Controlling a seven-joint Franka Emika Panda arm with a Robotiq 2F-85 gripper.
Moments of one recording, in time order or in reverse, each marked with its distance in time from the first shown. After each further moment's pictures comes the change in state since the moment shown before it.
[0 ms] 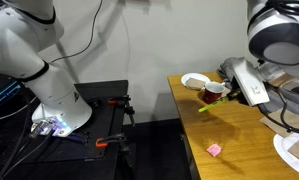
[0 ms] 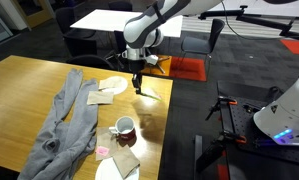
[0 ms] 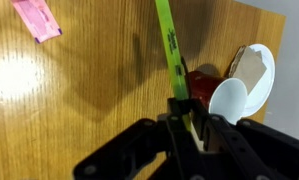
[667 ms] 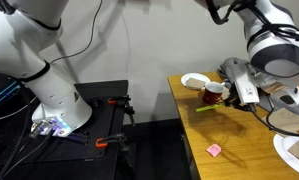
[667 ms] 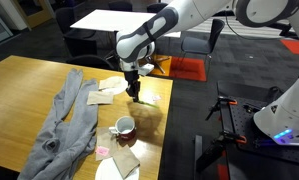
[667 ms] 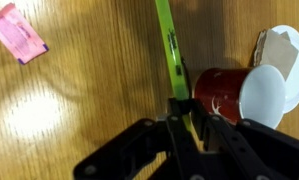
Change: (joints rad) arm 0.054 0.182 -0.009 0.195 -0.074 -0.064 0.264
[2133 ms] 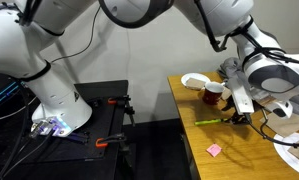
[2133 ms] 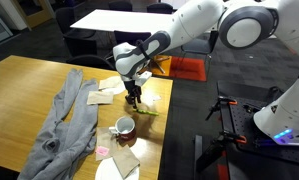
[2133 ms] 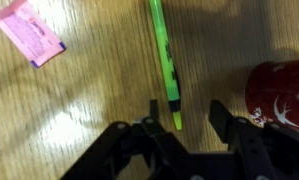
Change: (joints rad) arm 0.041 0.179 -0.035 0.169 -0.097 -0.016 0.128
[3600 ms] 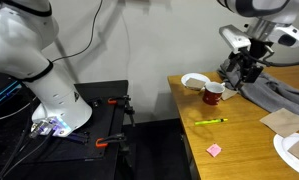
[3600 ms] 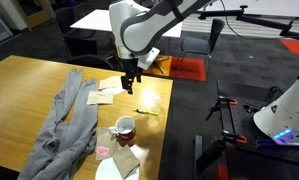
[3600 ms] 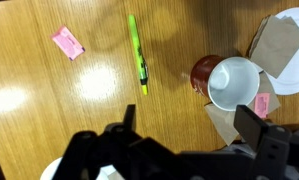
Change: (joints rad) arm 0.133 -0.549 -0.038 -0.486 -0.108 0.176 0.186
